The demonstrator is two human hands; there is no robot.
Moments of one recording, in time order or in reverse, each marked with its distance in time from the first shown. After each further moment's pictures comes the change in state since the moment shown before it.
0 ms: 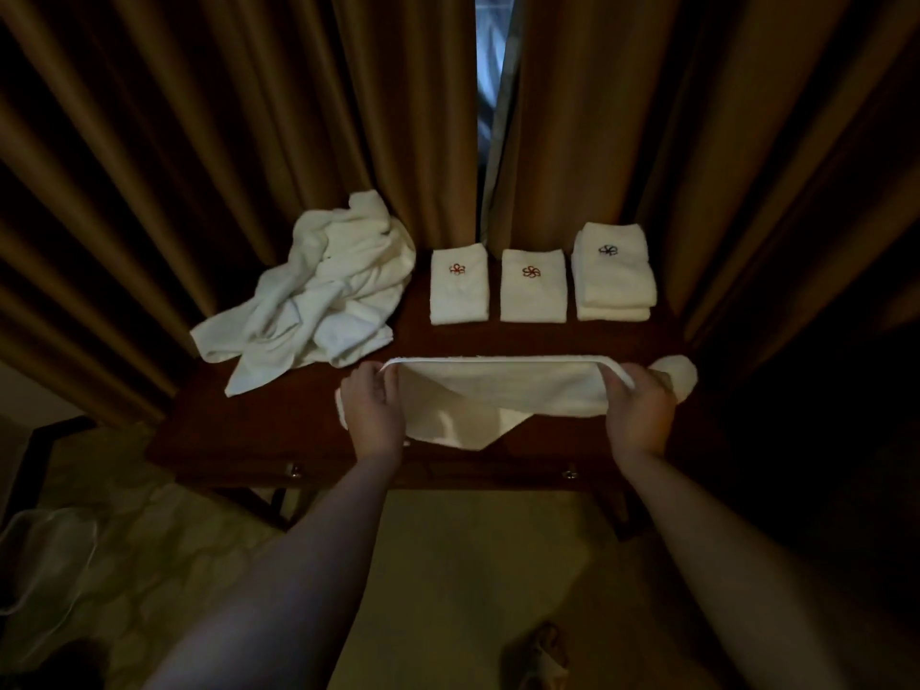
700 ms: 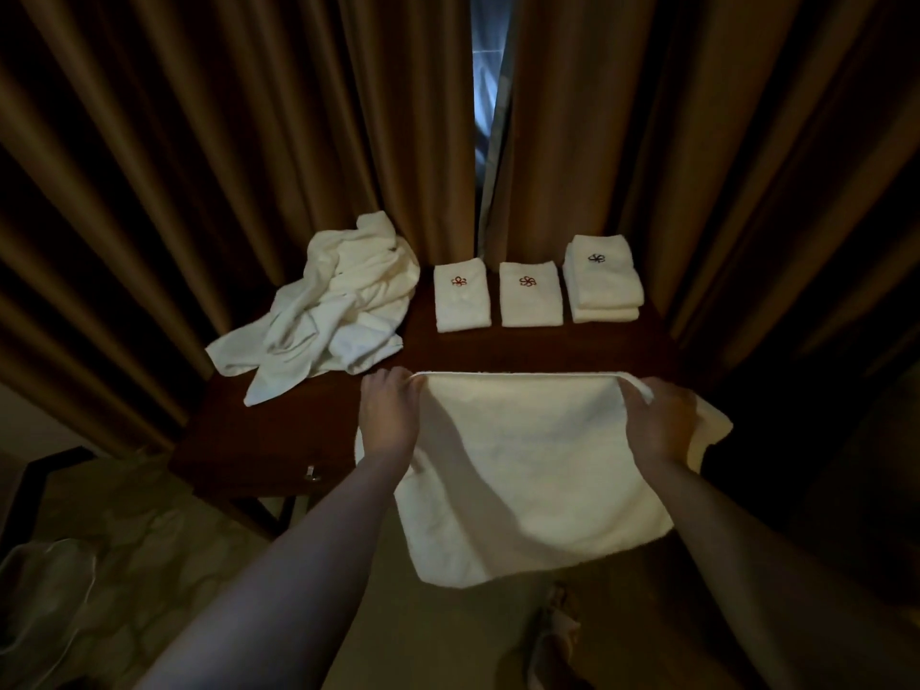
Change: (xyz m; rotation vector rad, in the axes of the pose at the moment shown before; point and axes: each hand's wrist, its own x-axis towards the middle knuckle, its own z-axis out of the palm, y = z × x) left_hand -0.010 -0.013 -0.047 0.220 -0.190 0.220; right_hand -0.055 -0.007 -0.033 -0.212 0.050 0.064
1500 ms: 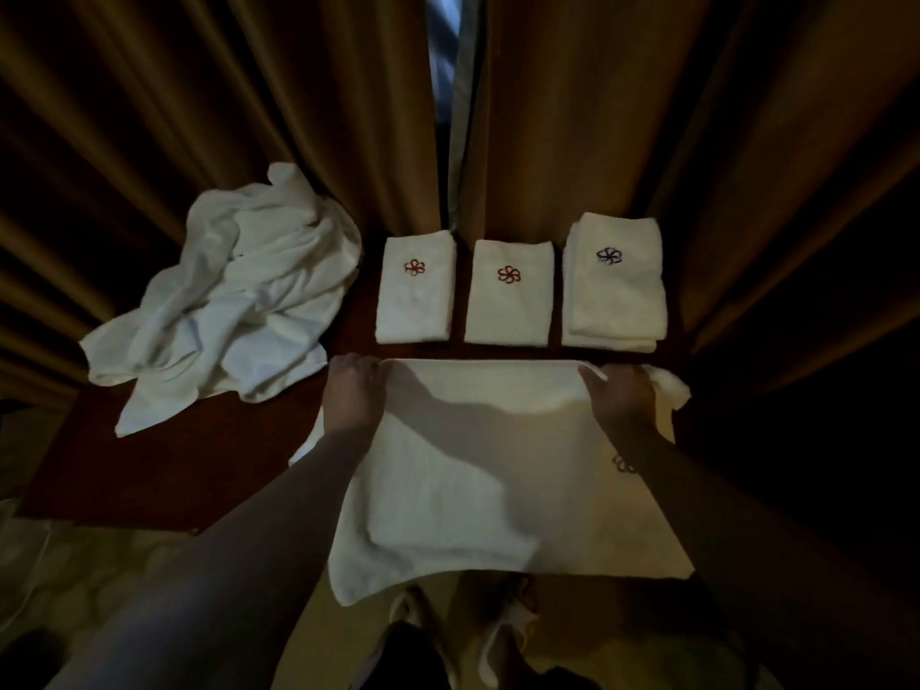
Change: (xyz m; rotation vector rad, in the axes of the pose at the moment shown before) left_hand 0.183 0.020 0.218 0.165 -0.175 -0.110; right_hand 0.273 0.071 0.194 -0.214 -0.399 -0.131
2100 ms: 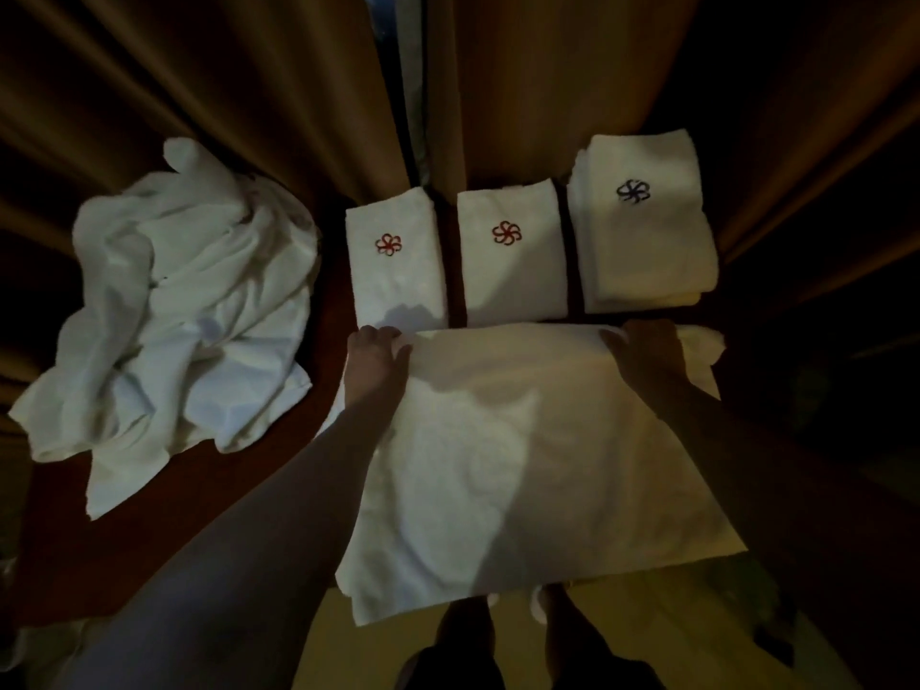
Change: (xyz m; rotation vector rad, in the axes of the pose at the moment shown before) left_hand 0.101 -0.016 0.083 -0.008 -0.309 0.060; right_hand 0.067 0.020 0.072 -0.164 -0.198 0.244
